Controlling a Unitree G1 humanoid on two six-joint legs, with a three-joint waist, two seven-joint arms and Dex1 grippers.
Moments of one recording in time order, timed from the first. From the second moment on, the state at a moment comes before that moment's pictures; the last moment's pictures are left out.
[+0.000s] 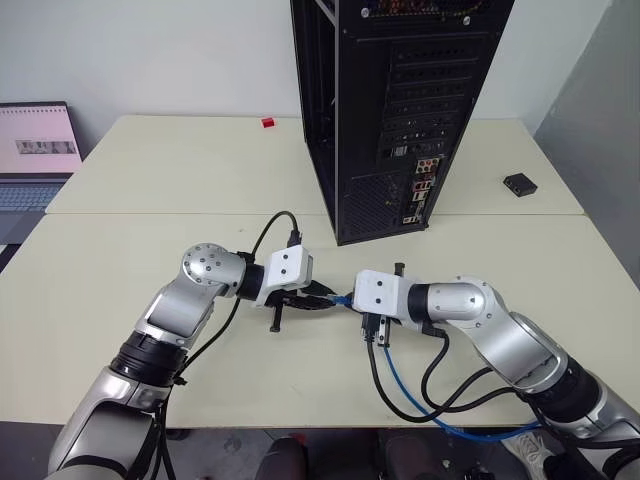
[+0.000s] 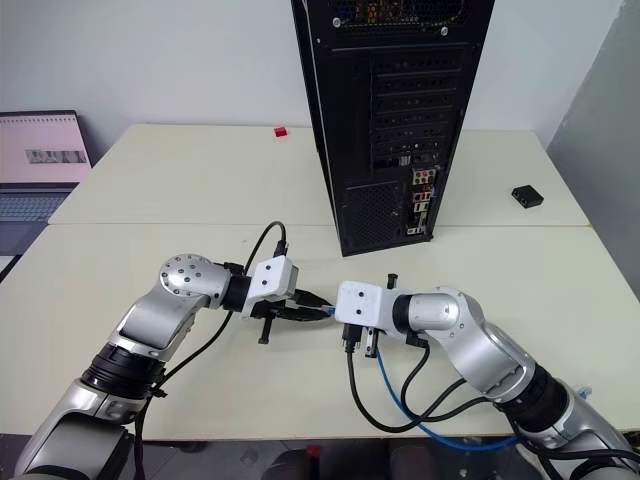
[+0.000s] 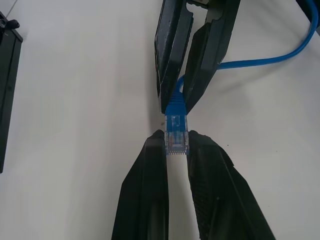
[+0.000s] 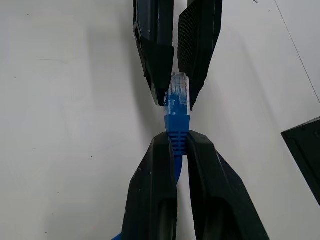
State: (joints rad) left arm -0.56 0.65 -0.28 0.04 -0.17 0.19 -1.30; right arm -0.55 -0.59 0.57 -0.47 -0.05 0.68 0.81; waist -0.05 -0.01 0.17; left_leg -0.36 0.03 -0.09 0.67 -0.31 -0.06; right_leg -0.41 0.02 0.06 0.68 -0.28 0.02
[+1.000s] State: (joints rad) left arm -0.50 0.58 -0.18 0.35 0.21 -1.11 -0.75; right arm -0.46 -0.43 -0.06 -0.45 0.65 1.14 0.81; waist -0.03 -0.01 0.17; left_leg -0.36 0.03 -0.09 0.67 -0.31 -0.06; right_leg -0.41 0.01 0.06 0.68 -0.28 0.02
